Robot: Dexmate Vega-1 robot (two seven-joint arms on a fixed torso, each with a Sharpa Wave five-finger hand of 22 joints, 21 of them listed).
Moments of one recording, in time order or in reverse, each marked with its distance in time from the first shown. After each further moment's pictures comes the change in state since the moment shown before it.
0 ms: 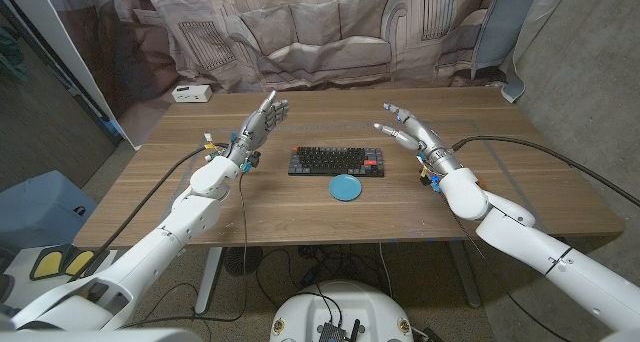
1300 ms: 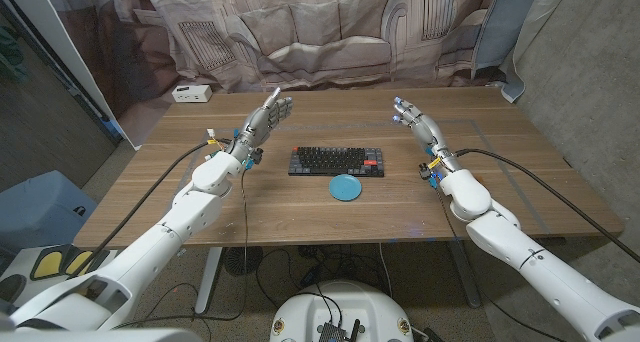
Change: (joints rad) left arm -0.021 0.004 0.013 -0.018 0.023 0.027 0.009; left_hand 0.005 0.005 0.000 0.000 0.000 0.005 -0.002 0.000 0.000 0.000 0.000 0.000 0.000 -0.004 0.004 -0.004 0.000 0.005 -0.005 -0.010 0.000; right arm 0.069 0.174 0.046 0.314 0.424 0.368 0.185; right_hand -0.016 -0.042 -0.025 0.008 0.000 0.057 0.044 0.004 0.000 0.059 0.049 0.000 0.000 0.048 0.016 0.000 0.002 0.096 0.000 -0.002 -0.005
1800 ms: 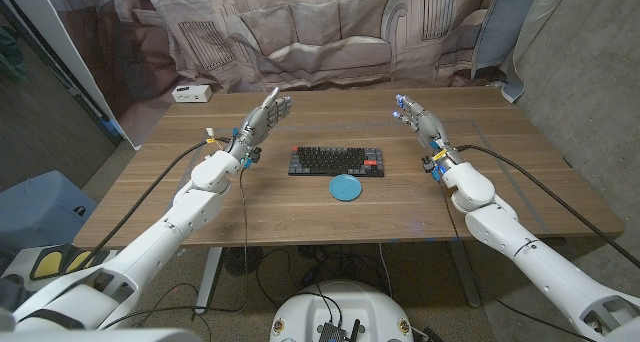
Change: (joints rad) left arm -0.029 -0.017 0.002 0.077 -0.019 -0.042 -0.056; left_hand 0.000 0.000 -0.004 -0.004 0.000 0.000 0.000 0.000 0.000 0.000 0.000 0.000 0.000 0.000 0.000 0.000 0.000 0.000 0.000 -0.008 0.000; right arm 0.061 0.038 0.006 0.108 0.176 0.043 0.162; right_hand -0.013 -0.013 -0.017 0.008 0.000 0.033 0.018 0.008 0.002 -0.002 0.015 -0.006 0.000 0.005 0.005 -0.008 0.002 0.008 0.008 -0.015 0.000
